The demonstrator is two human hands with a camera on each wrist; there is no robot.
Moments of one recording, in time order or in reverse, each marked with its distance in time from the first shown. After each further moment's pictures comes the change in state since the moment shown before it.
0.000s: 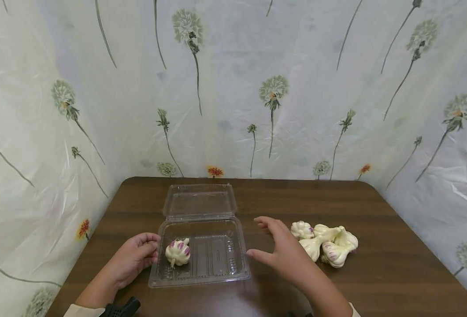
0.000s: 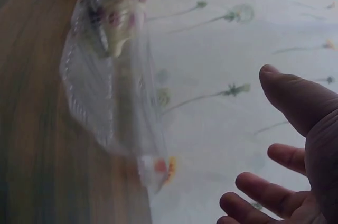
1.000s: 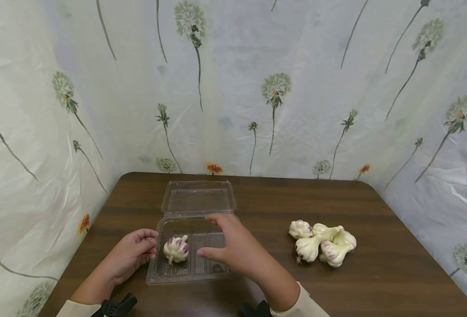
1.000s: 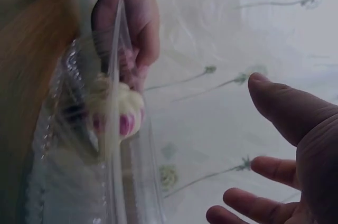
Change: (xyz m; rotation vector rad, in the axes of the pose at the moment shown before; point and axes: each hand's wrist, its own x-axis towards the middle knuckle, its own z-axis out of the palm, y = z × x) left_hand -0.001 0.000 -0.001 0.013 -0.004 0.012; right_hand 0.038 -0.066 0.055 0.062 -0.244 -0.020
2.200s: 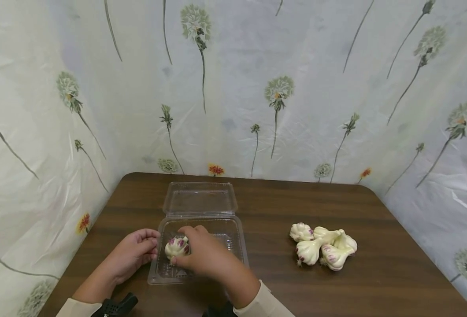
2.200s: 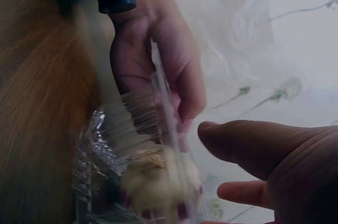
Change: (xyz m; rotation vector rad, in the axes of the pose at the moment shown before) left_hand 0.001 -0.001 -0.001 -0.008 -0.017 0.016; right_hand 0.037 -0.027 0.059 -0.119 -0.141 0.066
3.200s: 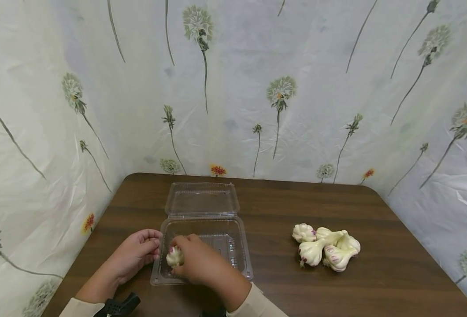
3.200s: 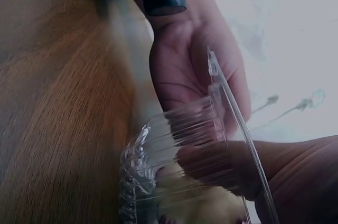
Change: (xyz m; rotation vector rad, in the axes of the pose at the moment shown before) left_hand -0.002 0.002 0.002 -0.015 0.006 -0.004; right_hand 0.007 -0.002 0.027 -0.074 -0.034 -0.025
